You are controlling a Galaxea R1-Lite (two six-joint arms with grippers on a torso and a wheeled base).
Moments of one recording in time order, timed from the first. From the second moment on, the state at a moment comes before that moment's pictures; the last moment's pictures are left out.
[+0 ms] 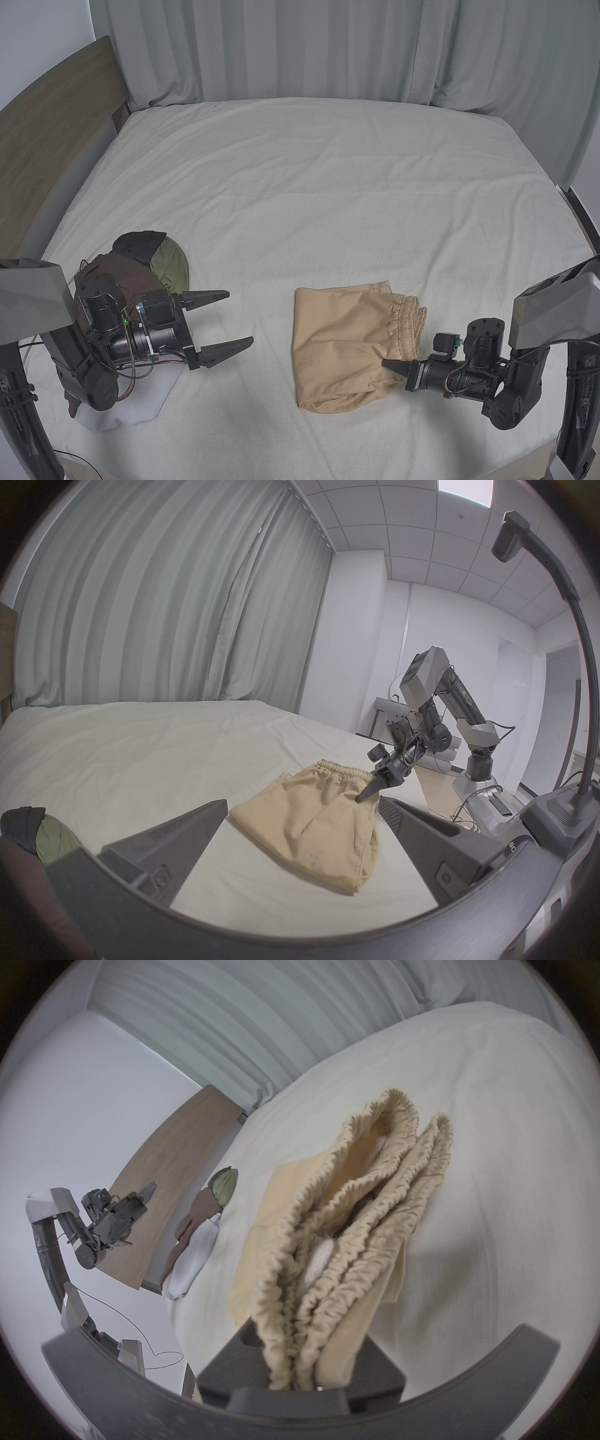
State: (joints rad) left arm -0.20 2.11 -0.44 -1.55 -0.88 0.14; right arm 0.40 2.30 -0.33 -1.55 0.35 0.44
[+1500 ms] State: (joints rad) left arm -0.20 2.10 -0.43 -1.55 -0.88 0.14; right arm 0.49 2.07 -0.30 -1.55 0.35 0.44
